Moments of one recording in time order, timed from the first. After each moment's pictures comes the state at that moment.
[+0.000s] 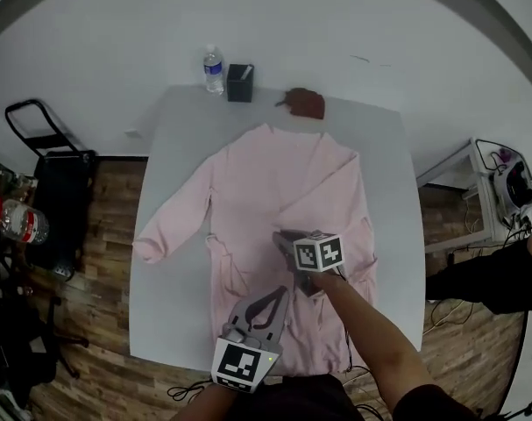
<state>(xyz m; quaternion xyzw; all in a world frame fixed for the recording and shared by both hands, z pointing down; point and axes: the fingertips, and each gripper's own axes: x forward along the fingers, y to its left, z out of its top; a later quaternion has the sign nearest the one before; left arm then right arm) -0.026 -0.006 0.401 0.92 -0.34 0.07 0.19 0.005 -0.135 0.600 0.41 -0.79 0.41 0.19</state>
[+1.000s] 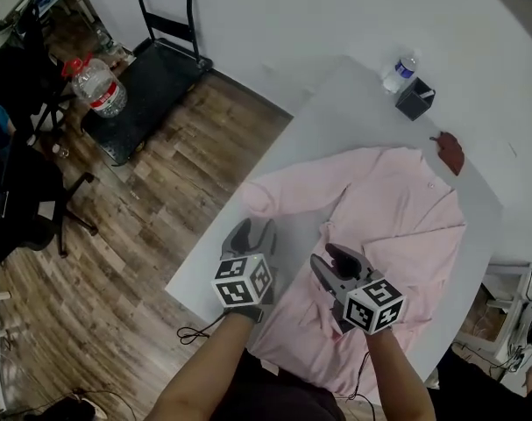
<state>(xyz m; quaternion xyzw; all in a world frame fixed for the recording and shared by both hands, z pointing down) -0.329 -0.087 0.573 0.62 -0.68 -0.03 0.39 -0.191 -0.078 0.512 0.24 -0.91 0.27 0.22</state>
